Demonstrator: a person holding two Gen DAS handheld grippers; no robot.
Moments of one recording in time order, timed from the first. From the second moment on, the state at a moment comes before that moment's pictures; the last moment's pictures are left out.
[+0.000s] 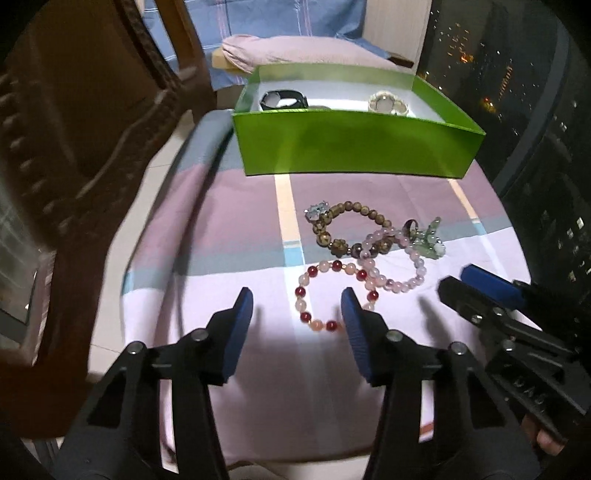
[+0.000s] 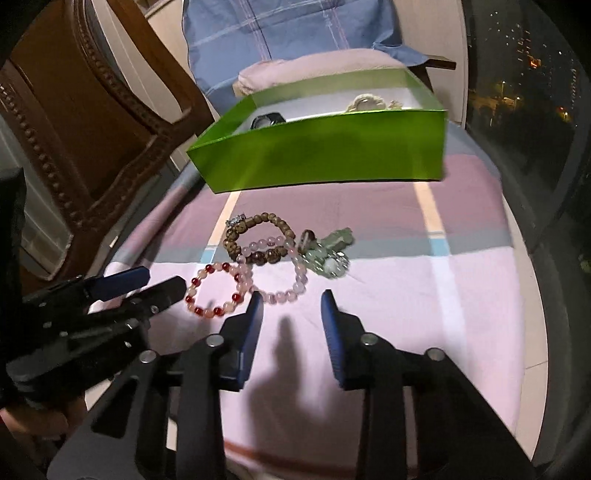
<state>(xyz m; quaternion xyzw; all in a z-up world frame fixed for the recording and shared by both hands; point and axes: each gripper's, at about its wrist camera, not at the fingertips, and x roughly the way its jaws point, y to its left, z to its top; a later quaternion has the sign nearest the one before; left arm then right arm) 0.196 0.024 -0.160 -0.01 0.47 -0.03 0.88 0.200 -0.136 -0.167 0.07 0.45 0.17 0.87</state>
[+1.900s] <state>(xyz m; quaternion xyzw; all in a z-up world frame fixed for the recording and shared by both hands) -0.012 0.008 0.028 -0.06 0.28 -0.14 0.95 0.000 -0.215 0.028 0.05 0.23 0.23 0.94</state>
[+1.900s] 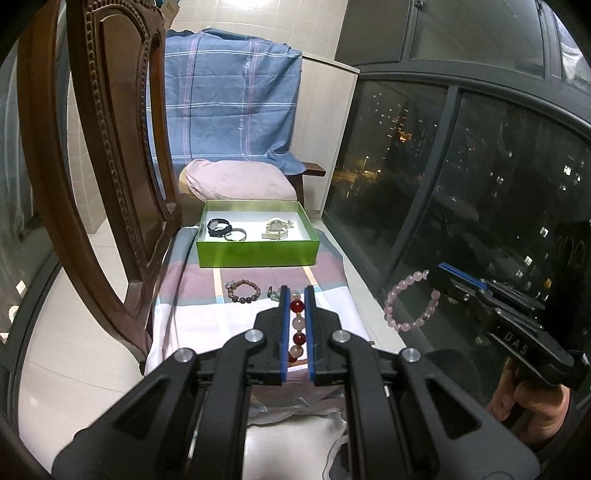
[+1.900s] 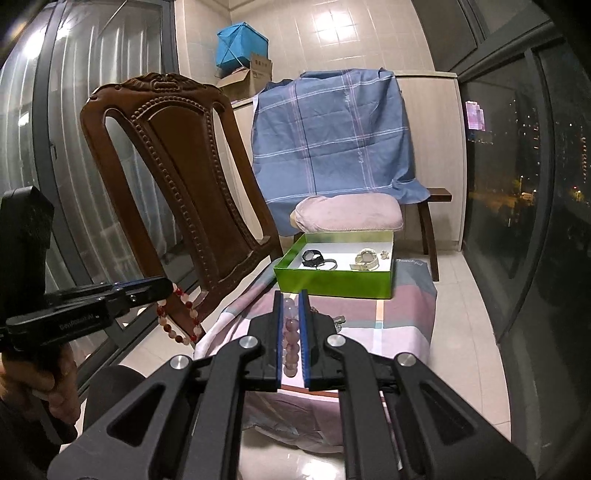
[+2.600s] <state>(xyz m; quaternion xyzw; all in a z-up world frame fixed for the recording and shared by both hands) -0.006 0.010 0.020 -0.07 0.30 -0.14 0.94 -0.001 -0.215 0.024 0.05 0.24 0.23 0.94</state>
